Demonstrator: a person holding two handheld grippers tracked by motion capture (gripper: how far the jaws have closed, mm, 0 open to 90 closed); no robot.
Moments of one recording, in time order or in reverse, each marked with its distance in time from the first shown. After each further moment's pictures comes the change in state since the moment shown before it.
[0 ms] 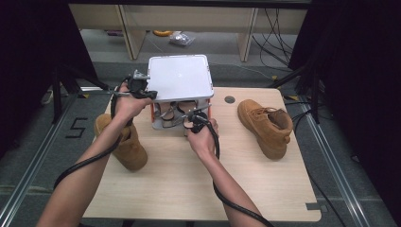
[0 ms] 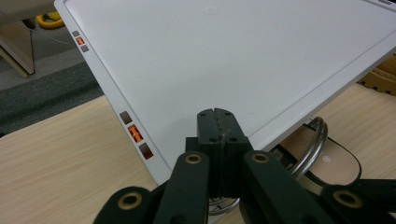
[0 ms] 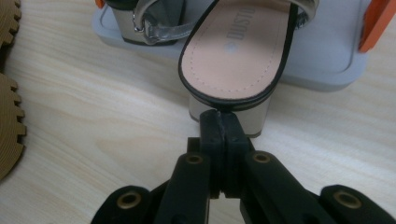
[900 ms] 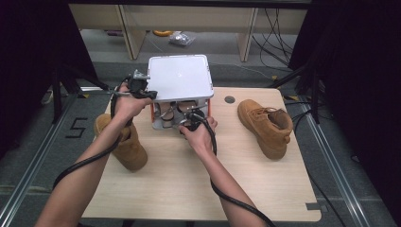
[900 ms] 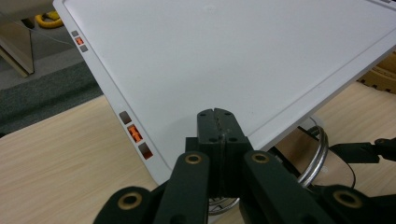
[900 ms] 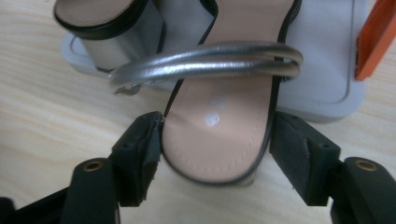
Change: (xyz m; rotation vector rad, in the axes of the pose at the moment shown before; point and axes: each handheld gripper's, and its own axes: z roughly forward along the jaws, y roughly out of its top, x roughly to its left) left arm -0.002 0.000 0.001 -0.014 0.003 -0.017; right arm -0.004 0.013 0.027 -0.073 -0.062 -0.026
